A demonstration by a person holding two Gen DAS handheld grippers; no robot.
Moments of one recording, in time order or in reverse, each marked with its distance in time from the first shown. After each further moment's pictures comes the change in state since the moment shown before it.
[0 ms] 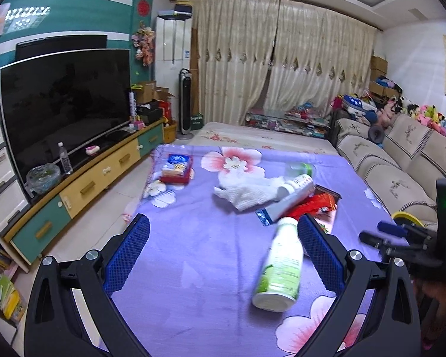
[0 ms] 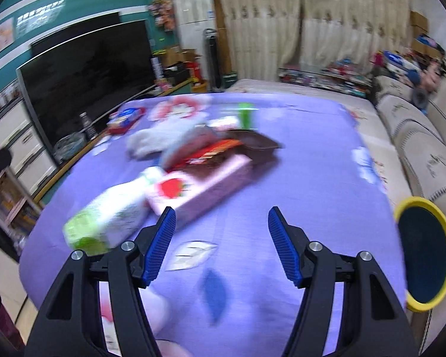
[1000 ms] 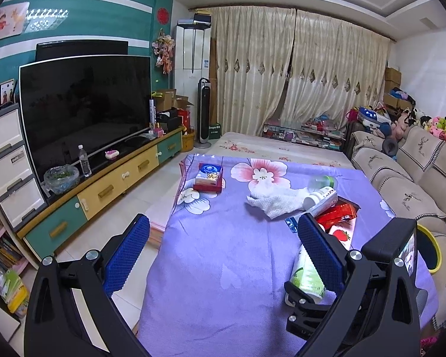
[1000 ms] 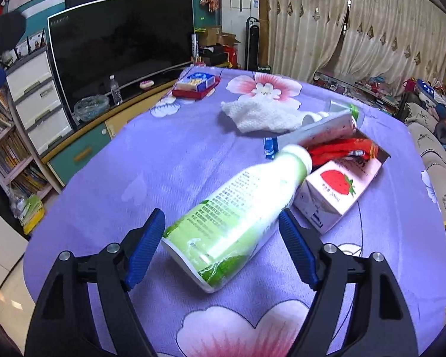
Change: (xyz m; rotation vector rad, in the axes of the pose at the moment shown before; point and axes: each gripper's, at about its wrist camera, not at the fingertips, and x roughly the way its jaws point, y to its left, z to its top) left arm -0.033 0.035 -0.003 -0.034 -0.039 0.061; right arm 0.059 0.139 -0.017 -0.162 0.067 0.011
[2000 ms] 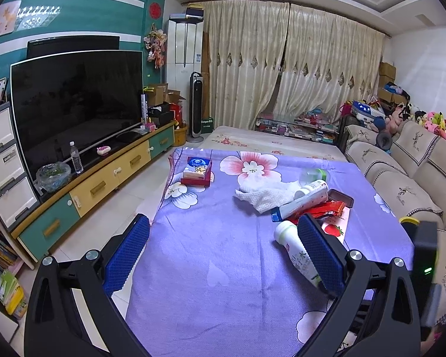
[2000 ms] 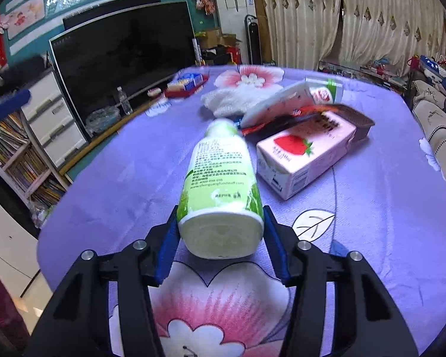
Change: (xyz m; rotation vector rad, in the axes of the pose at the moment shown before) left arm 0.015 -0.013 -0.002 0.009 0.029 -0.032; right arm -0.036 -0.056 -0.030 0.090 -0.030 0.120
